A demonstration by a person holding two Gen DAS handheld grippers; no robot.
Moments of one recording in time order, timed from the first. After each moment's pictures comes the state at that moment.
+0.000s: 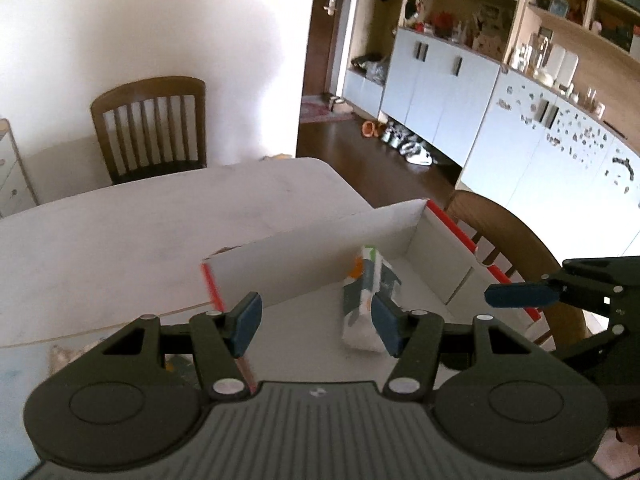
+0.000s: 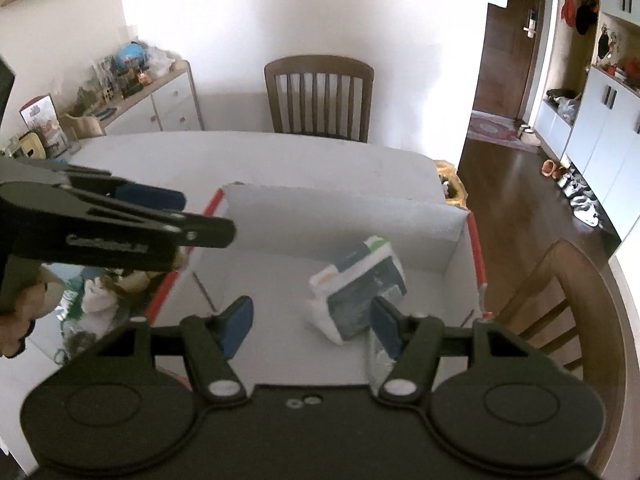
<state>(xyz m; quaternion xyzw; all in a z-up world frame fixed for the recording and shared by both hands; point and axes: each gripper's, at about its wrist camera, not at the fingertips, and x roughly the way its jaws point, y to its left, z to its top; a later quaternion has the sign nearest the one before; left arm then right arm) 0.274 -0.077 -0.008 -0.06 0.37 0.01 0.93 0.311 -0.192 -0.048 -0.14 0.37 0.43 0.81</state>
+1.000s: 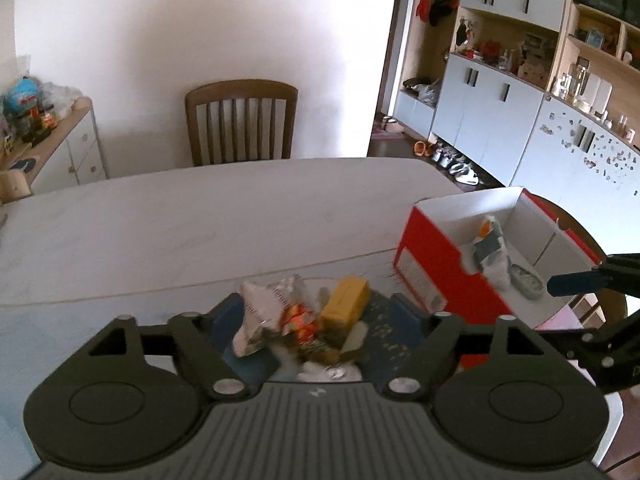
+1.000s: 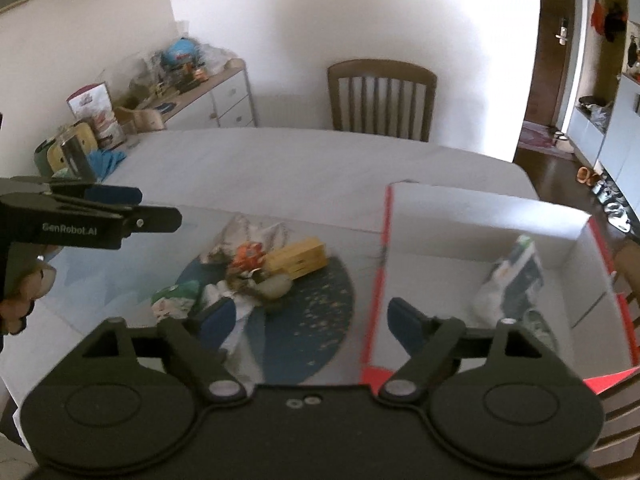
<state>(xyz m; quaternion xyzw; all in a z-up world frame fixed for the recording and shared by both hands) 0.127 0.084 -0.020 -0.07 0.34 0.07 0.93 0.182 -0.091 -0.051 -0.13 0.37 0.47 0.79</state>
